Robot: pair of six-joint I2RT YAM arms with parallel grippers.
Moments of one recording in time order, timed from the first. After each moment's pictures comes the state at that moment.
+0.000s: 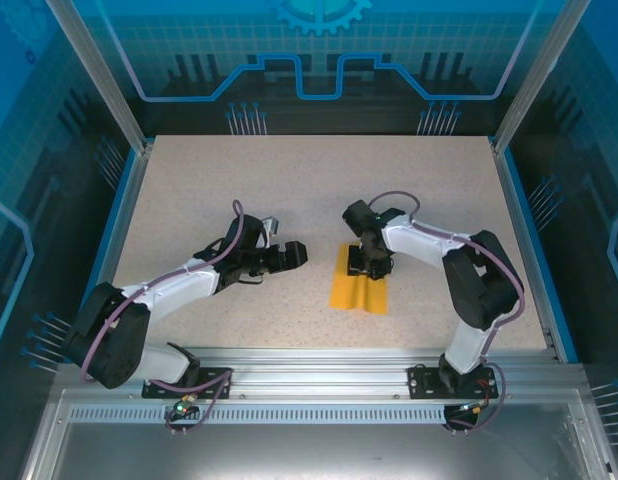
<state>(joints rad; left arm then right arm) -0.47 1.38 0.68 -0.08 0.32 -0.71 0.56 1.75 1.14 -0.83 -0.07 0.66</state>
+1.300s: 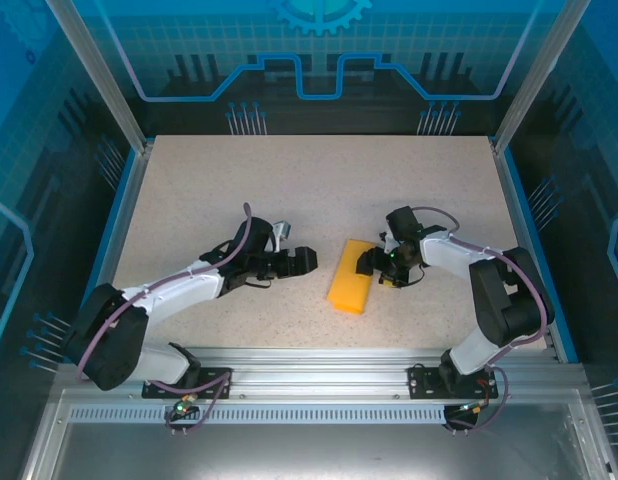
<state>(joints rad) -0.56 1.37 0.71 -0.09 0.37 -0.75 0.33 1.61 0.85 -0.56 -0.39 0.58</state>
